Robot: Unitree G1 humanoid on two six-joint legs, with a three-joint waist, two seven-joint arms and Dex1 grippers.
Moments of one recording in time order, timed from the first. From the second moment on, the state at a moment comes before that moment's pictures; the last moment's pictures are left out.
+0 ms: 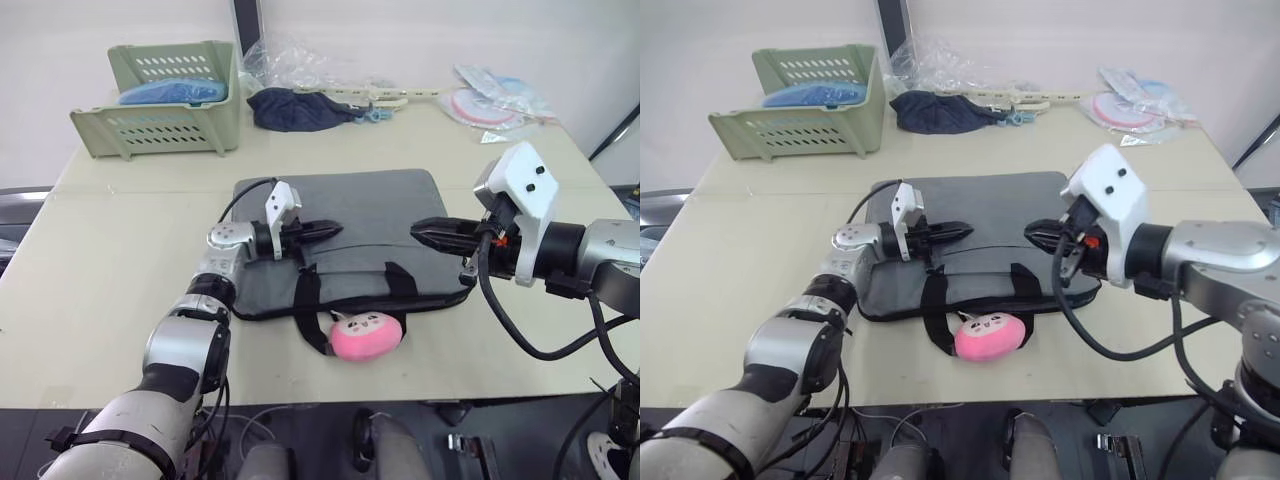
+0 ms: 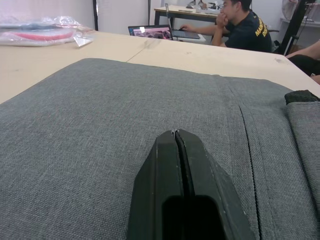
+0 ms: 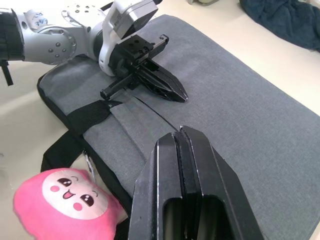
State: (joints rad) left arm -1.03 0.20 0.03 1.19 -0.16 -0.27 -1.16; right arm -0.67 -0.85 -0.29 -0.76 0.93 1.44 0.52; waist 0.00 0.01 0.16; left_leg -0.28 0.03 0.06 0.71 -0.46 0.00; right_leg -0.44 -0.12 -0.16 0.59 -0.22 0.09
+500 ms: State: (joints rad) left arm -1.02 0.21 0.03 1.19 -0.15 -0.26 -1.16; right arm -0.46 -0.92 -0.32 -0.83 1.01 1.42 0.56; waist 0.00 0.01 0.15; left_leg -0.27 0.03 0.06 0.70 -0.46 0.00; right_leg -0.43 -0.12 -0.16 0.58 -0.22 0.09
